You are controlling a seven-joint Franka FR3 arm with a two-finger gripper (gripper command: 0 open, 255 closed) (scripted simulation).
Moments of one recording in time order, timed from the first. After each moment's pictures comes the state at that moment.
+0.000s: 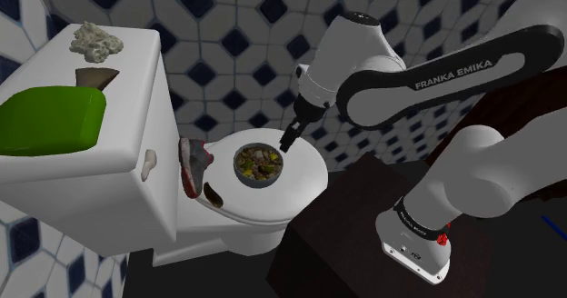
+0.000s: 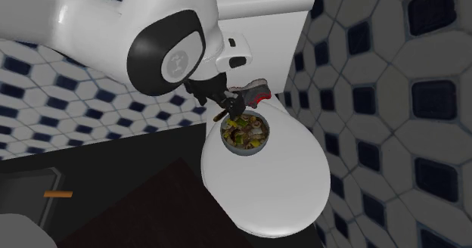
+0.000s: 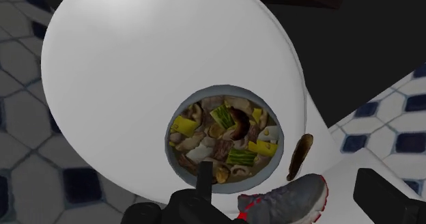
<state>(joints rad) 0.16 -0.48 0.32 -2.76 0.19 2.48 0.03</state>
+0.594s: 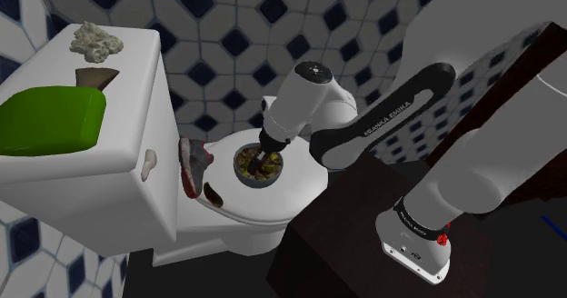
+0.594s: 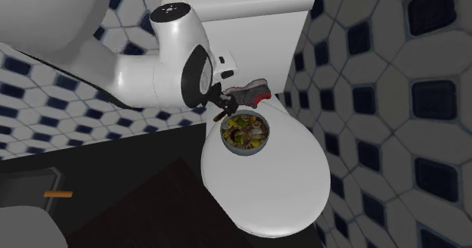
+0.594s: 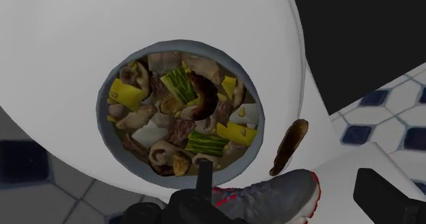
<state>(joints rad) 0.00 -0.05 0.54 -2.67 -0.19 2.87 0.37</state>
